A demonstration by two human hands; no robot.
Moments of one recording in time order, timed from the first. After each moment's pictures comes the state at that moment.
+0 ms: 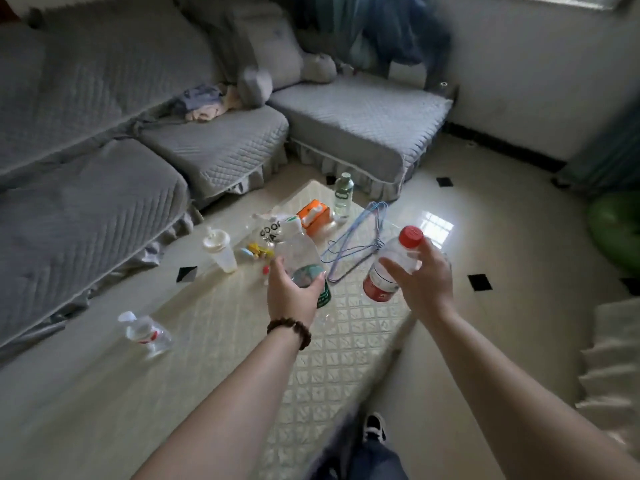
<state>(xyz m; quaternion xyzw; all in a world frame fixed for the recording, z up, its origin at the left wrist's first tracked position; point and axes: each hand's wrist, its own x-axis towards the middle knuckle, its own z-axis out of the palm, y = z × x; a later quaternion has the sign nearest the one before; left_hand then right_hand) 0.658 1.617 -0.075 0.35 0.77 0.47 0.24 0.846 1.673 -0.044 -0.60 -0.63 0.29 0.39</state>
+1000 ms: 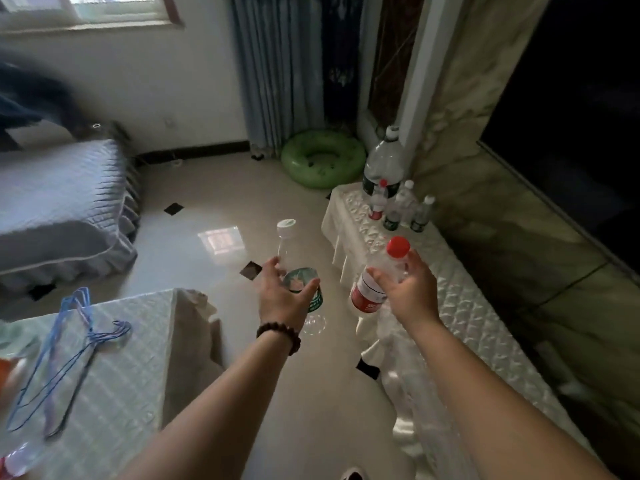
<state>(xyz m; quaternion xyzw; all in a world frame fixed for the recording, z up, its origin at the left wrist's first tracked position) 1.216 1.610 -0.066 0.64 0.50 0.30 0.50 1.369 1.491 -0.047 -0.81 -0.27 0.11 0.50</state>
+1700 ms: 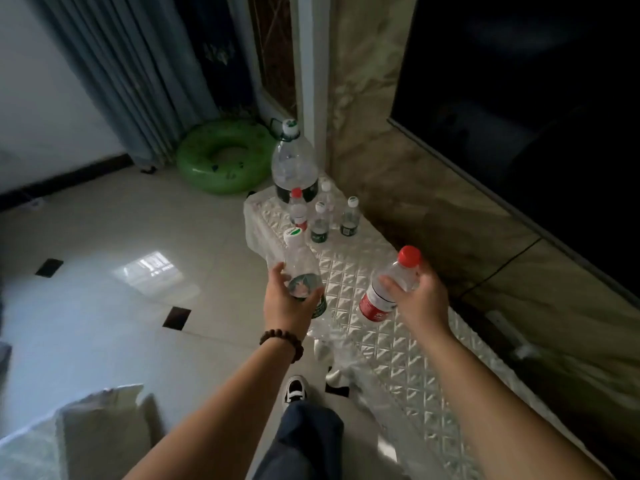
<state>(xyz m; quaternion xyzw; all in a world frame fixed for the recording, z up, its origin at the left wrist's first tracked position) 1.472 1.674 -0.131 0.71 0.41 0.17 0.55 1.577 1.502 -0.101 -0.87 -0.08 0.08 0.48</state>
